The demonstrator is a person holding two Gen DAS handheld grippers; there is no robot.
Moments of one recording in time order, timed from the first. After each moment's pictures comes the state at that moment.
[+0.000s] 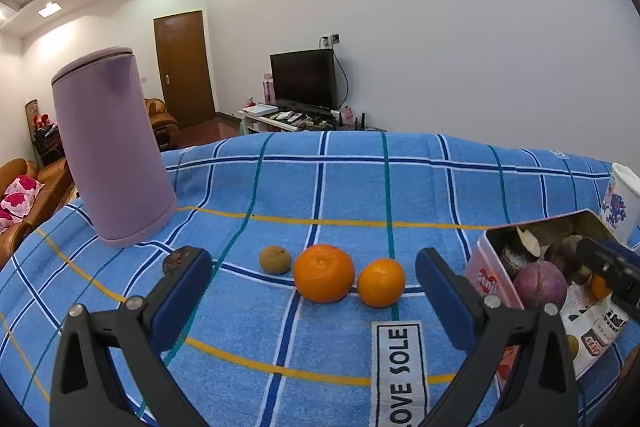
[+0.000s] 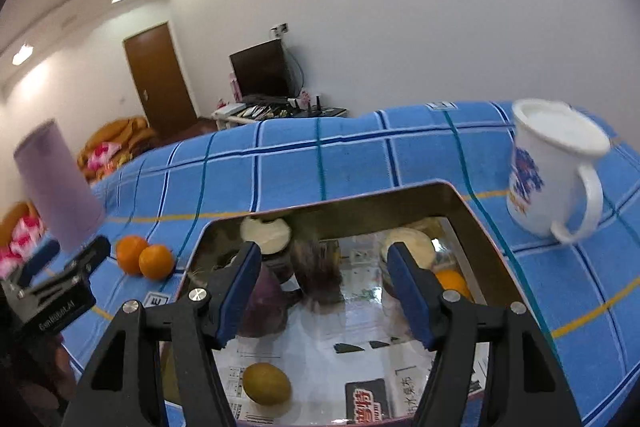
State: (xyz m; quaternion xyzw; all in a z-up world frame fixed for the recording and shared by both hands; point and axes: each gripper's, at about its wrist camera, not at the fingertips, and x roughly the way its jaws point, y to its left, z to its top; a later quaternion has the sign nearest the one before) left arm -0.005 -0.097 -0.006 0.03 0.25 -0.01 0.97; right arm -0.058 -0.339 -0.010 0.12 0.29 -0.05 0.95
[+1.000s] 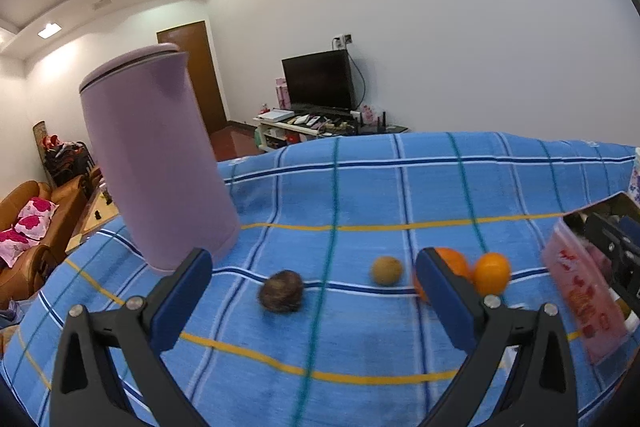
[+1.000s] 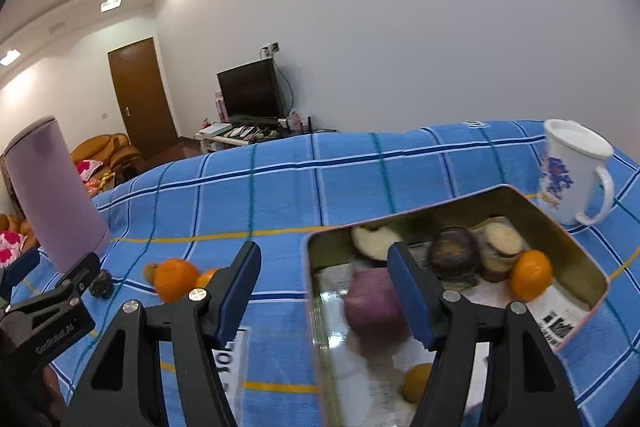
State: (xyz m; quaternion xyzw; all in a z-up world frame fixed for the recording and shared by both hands) left arm 0.019 -0.011 -0.001 0.07 0.25 0.01 0.97; right arm -0.042 -0.228 0.001 0.10 0.25 -0.10 0.96
